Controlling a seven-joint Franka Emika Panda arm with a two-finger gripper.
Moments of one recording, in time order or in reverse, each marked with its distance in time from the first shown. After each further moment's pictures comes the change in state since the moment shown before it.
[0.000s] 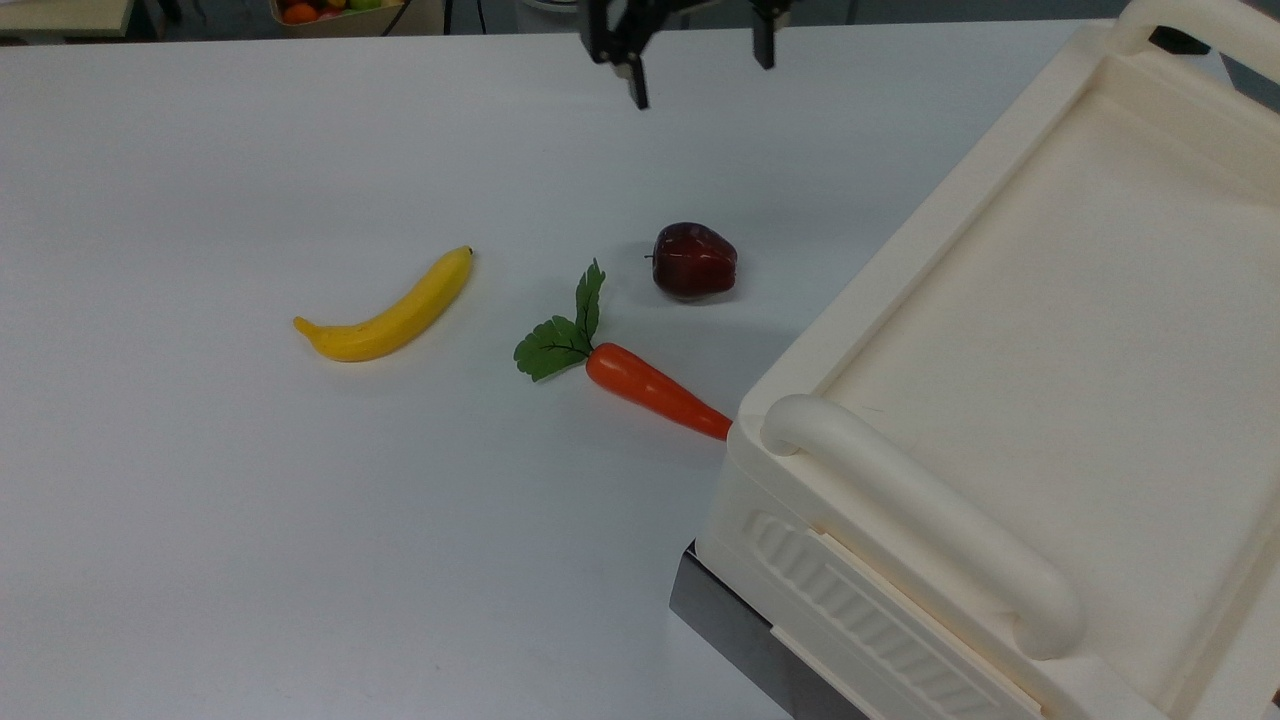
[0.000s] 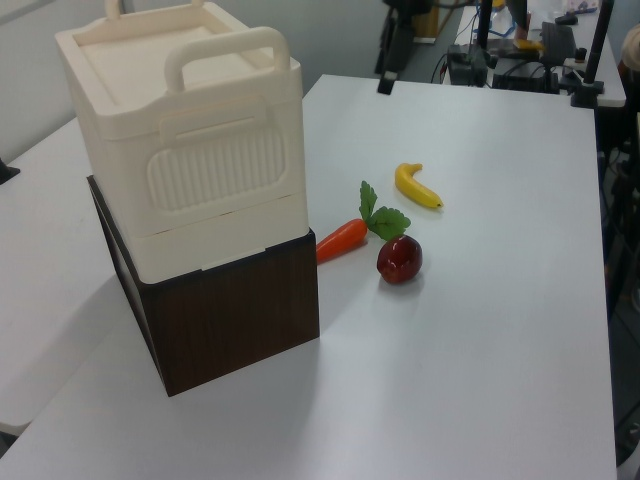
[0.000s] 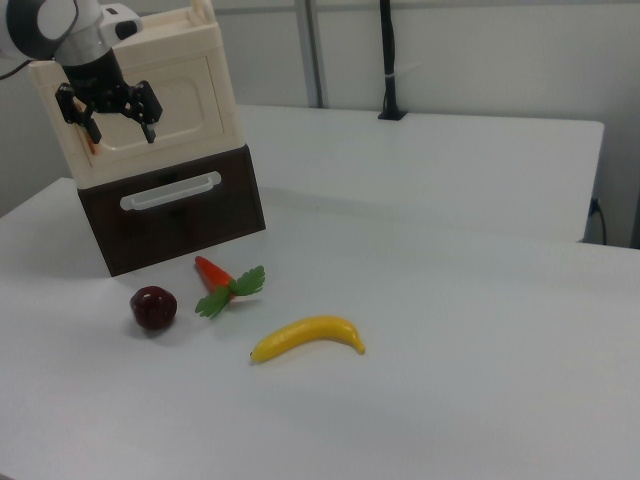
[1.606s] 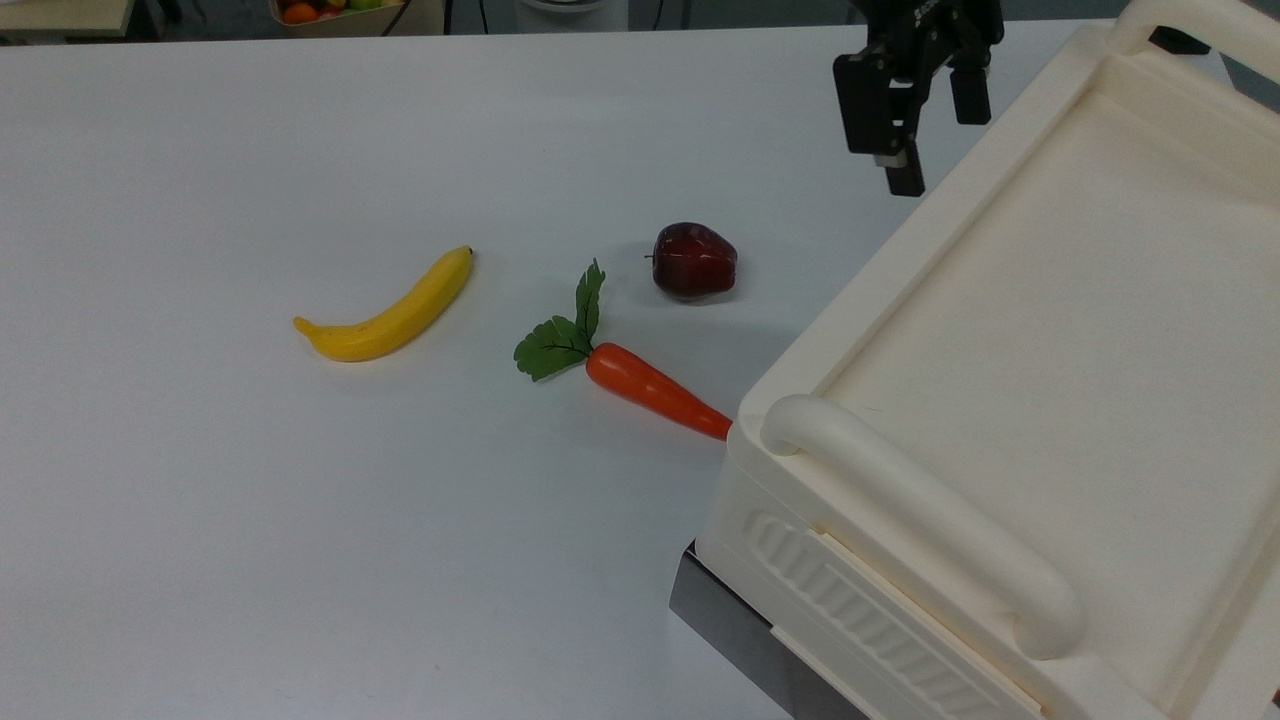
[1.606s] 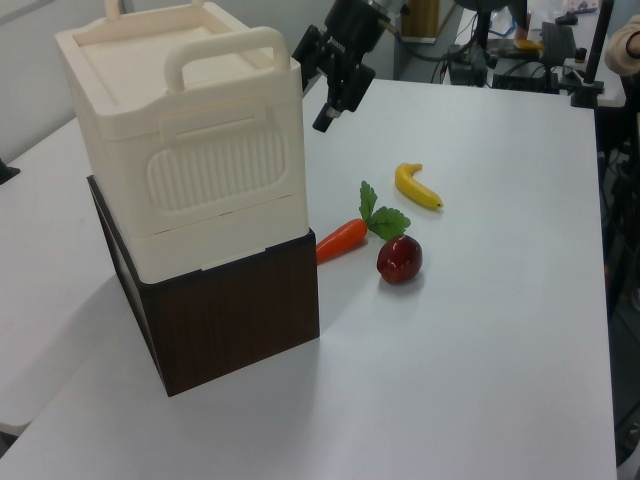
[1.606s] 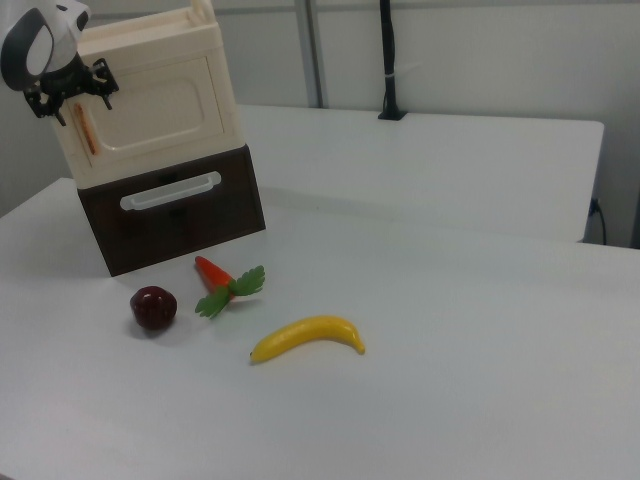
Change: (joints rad) arm 0.142 0.127 0.030 0.042 0.101 0.379 -0.428
